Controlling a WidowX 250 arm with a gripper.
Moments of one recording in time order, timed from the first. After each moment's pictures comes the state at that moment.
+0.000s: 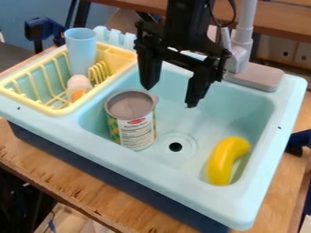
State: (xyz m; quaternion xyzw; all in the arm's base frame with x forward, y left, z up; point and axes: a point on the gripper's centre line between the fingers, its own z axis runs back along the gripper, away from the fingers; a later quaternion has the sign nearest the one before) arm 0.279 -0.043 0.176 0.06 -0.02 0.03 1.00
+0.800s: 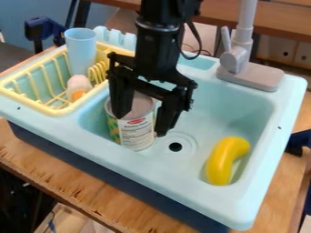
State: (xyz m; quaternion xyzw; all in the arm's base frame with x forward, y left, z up) arm 0.249 -0.025 0.146 0.04 0.05 0.03 1.00
